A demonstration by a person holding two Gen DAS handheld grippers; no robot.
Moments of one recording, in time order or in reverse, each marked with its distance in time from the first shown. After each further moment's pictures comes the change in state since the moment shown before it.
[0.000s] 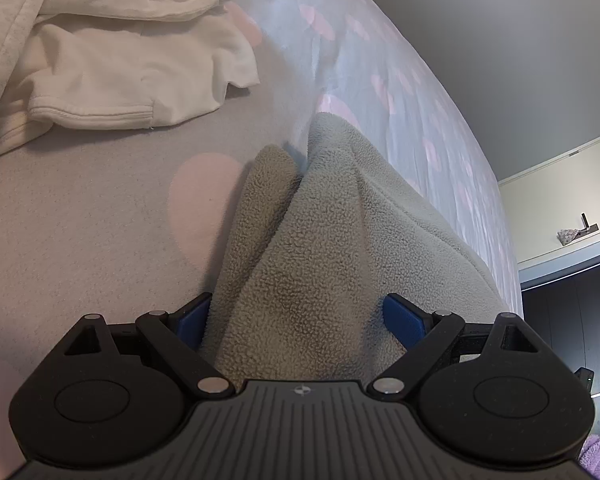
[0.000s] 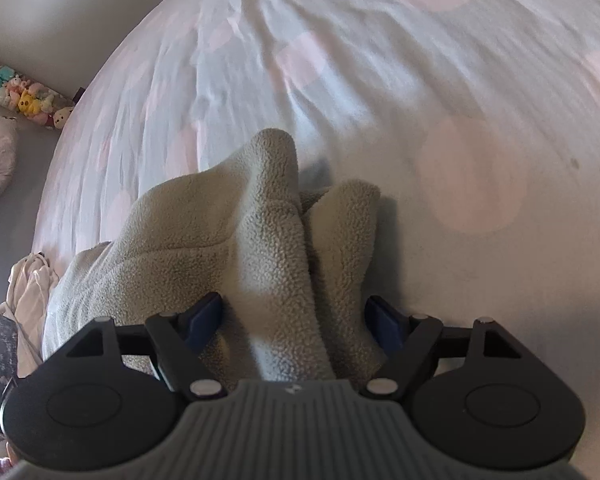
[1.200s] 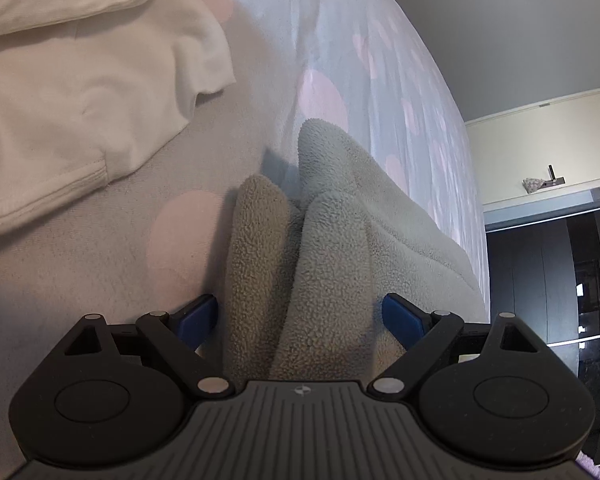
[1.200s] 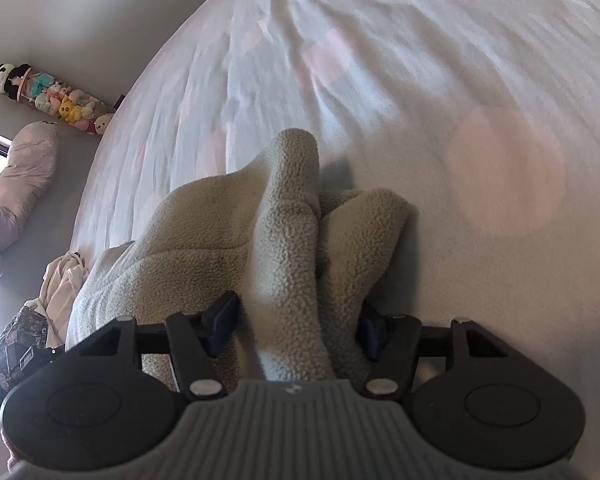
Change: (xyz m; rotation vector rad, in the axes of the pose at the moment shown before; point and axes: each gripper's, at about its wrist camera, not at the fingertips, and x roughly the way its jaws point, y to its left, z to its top) left arm 0.023 0.018 0.052 0.040 0.241 -0.138; right arm 0.018 -0.010 -0.002 -0.016 -0.031 0.141
